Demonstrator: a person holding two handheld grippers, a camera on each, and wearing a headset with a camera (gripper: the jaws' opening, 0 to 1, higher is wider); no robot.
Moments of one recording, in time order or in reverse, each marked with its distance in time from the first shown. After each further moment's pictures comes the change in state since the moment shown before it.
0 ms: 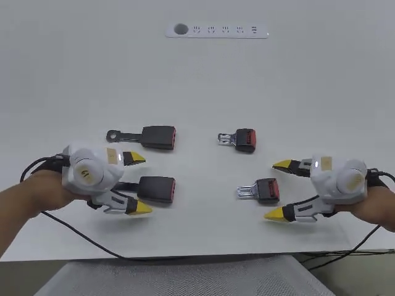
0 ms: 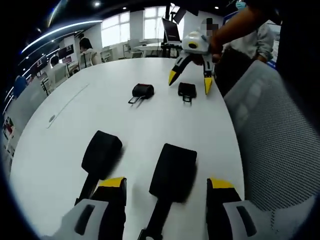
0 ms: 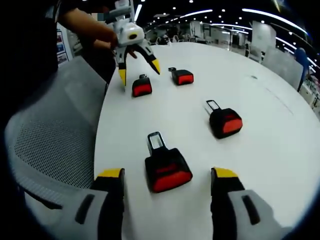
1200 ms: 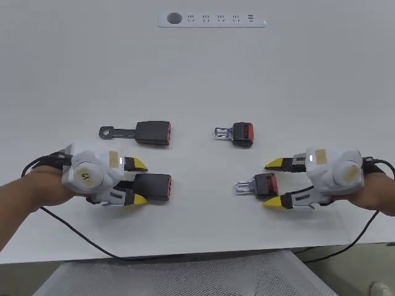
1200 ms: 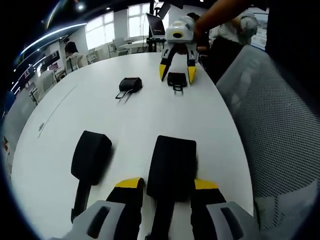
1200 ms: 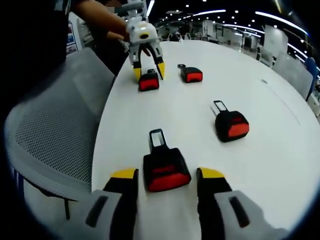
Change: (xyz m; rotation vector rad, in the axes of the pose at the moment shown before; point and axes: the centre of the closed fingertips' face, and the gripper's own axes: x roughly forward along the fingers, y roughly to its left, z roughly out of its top) left arm 0.016 -0.001 -0.020 0.115 0.044 -0.073; right arm 0.002 0.005 0.005 -0.085 0.034 0.061
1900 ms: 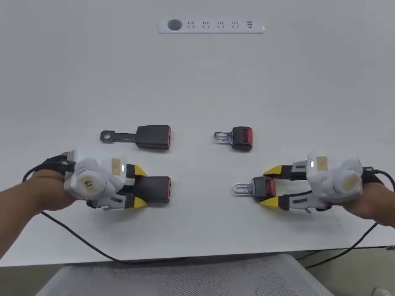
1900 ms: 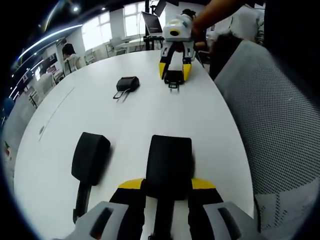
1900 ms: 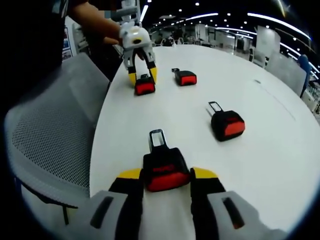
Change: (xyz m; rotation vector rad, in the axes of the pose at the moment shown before) left arm -0.003 -0.003 0.004 0.011 0.022 0.018; right arm 0.007 -0.007 0.000 0.037 -0.048 -0.052
